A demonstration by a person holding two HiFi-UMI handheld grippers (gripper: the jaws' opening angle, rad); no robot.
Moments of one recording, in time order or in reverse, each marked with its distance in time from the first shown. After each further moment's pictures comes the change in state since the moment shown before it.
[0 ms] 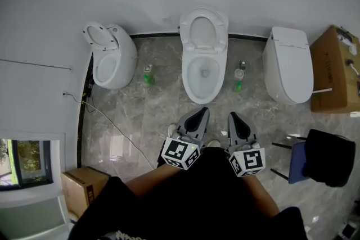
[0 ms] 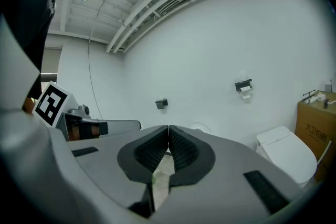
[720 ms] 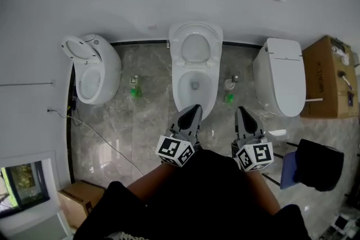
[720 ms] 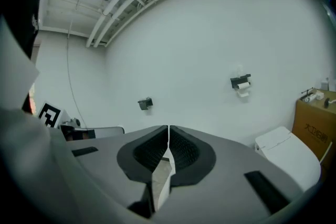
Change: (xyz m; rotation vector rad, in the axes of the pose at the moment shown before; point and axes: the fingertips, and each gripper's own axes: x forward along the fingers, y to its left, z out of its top) left arm 0.136 0.149 0.047 -0.137 -0.032 -0.037; right arm 0.169 -0.100 0.048 0.070 0.029 -0.127
